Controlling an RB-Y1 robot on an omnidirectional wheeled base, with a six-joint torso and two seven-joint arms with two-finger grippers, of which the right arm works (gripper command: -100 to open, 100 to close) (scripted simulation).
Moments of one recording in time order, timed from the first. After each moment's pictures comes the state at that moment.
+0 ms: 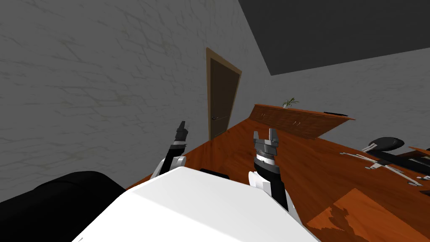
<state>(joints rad) 0.51 0.00 0.04 -2.32 0.04 -0.46 -0.08</state>
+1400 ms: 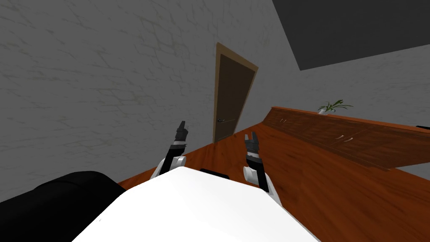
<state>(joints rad) 0.35 -0.06 0.02 -1.96 0.03 -0.51 -0.09</state>
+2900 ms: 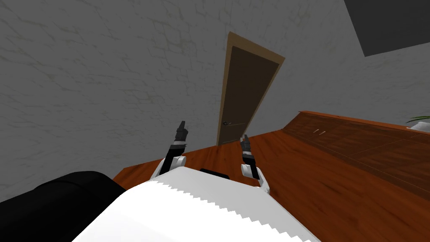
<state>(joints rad) 0.16 -0.13 0.01 -1.55 0.02 -0.57 -0.11</state>
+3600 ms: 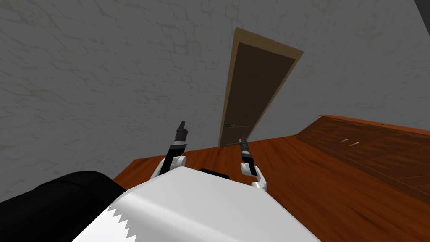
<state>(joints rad) 0.07 -0.15 0.00 -1.36 0.02 -0.59 -0.11</state>
